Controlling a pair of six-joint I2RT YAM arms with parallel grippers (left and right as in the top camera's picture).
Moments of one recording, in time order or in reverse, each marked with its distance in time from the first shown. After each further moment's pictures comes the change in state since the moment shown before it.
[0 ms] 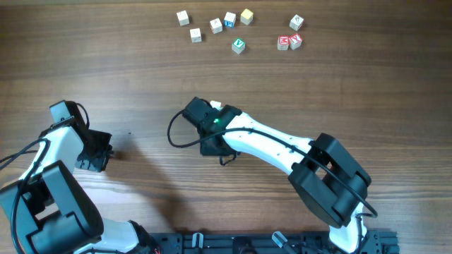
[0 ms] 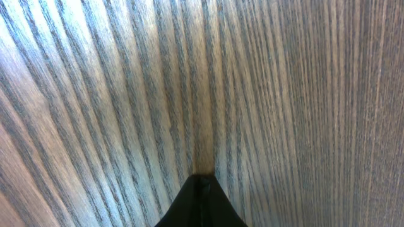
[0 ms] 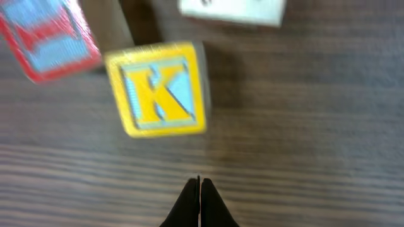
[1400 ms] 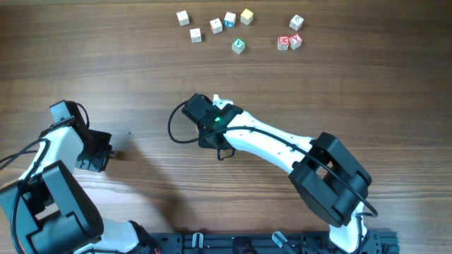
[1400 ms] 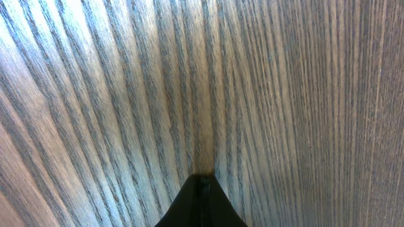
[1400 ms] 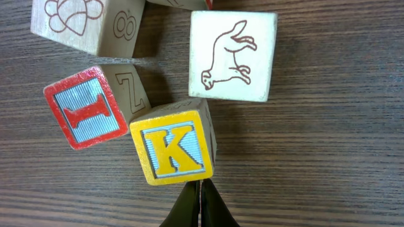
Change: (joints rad) left arm 0.000 0.000 0.000 0.000 0.000 0.000; right arm -0.010 0.000 0.000 0.077 0.075 0.048
